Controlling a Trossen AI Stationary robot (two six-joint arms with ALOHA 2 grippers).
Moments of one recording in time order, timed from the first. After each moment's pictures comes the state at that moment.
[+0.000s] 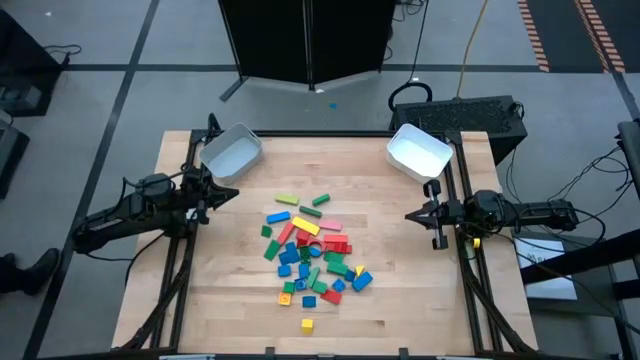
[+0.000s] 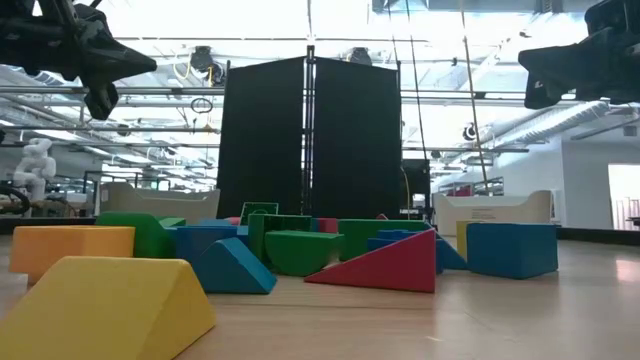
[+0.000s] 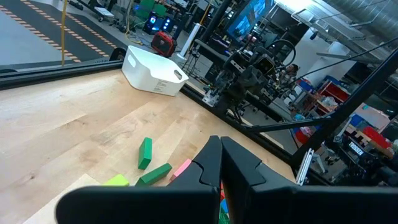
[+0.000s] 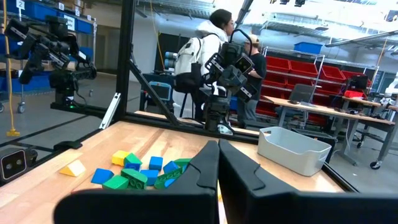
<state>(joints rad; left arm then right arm) 0.25 0.01 0.26 -0.30 0.10 -0.54 0.07 0.01 0.01 0.14 -0.03 -0.12</state>
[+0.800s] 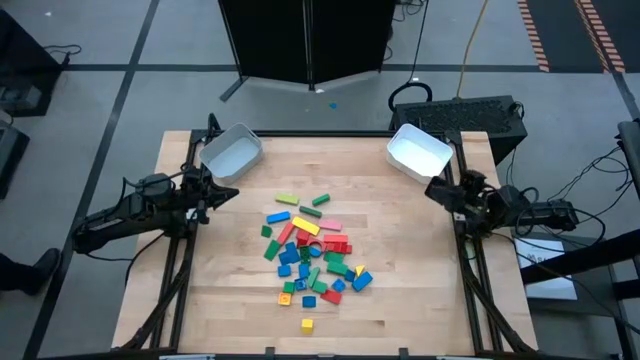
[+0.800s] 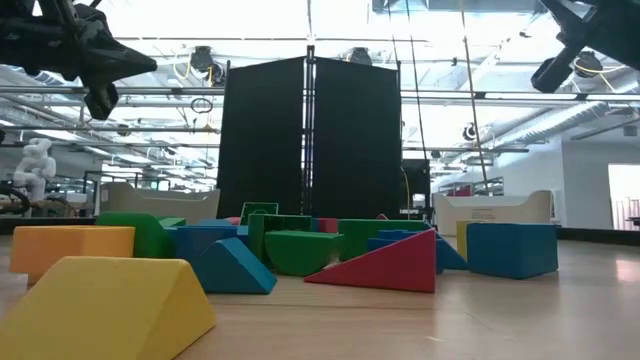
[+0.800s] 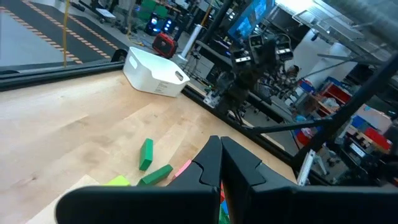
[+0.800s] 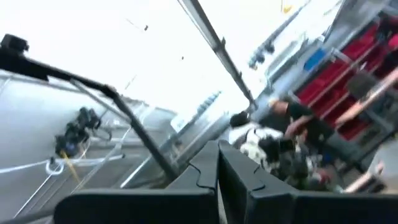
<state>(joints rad) 0.25 0.01 0.26 -0.30 0.09 -0.54 0.07 0.01 0.01 0.62 0.15 0.81</state>
